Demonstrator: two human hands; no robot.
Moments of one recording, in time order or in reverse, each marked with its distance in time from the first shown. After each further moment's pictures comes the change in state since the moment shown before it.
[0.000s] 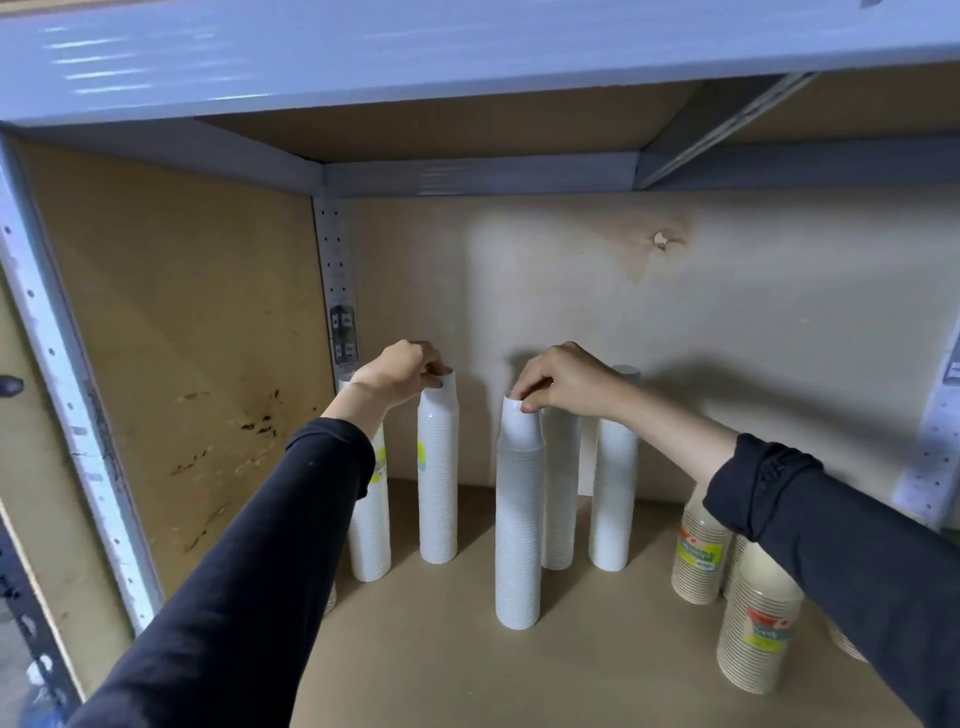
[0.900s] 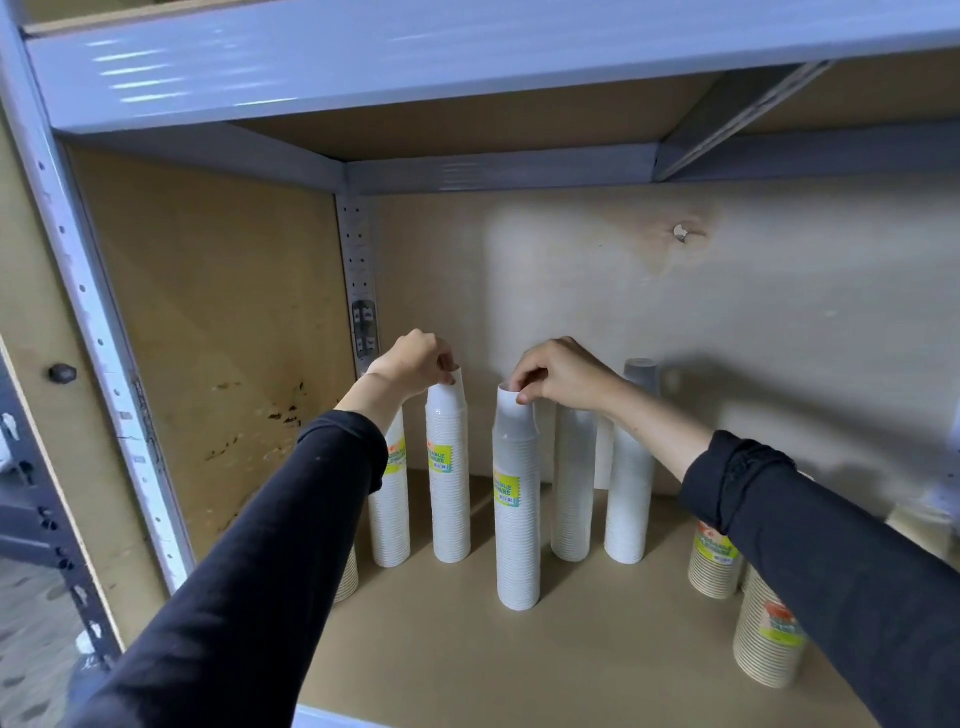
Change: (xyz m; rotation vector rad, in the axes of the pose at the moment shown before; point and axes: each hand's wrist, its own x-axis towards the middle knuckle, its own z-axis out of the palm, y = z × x) left_hand -0.019 0.016 -0.015 0.034 0.007 -0.108; right_hand 0.011 -0.007 0.015 0.070 0.035 0.009
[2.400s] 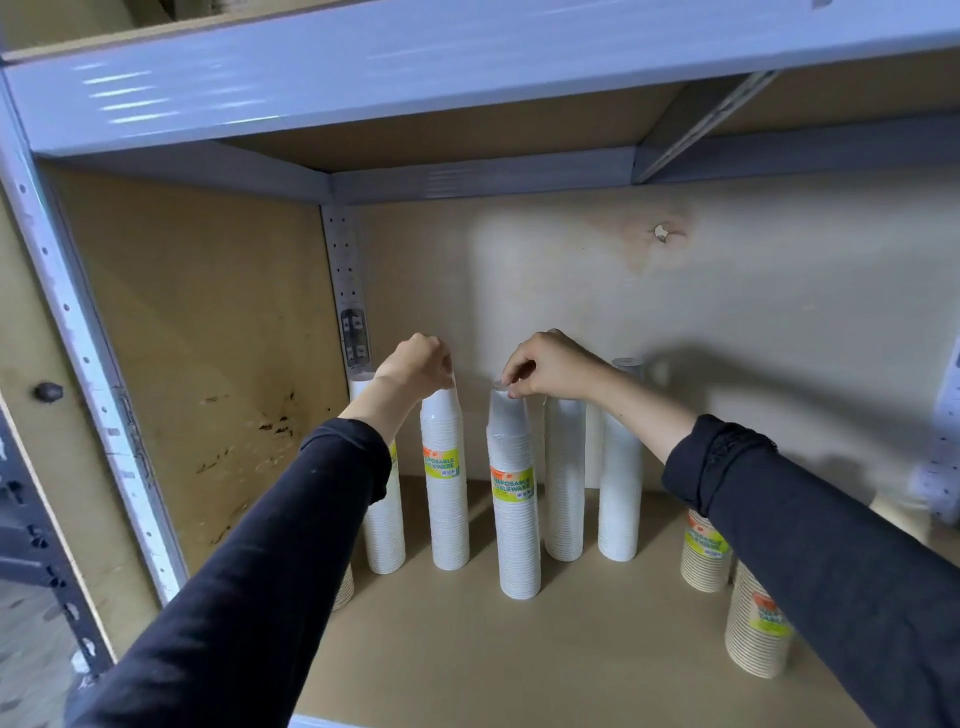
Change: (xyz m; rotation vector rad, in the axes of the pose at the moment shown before) left_hand 0.005 0.015 0.006 -0.017 0.011 -0.088; right_hand 0.003 0.001 -0.011 -0.052 -0.014 0.026
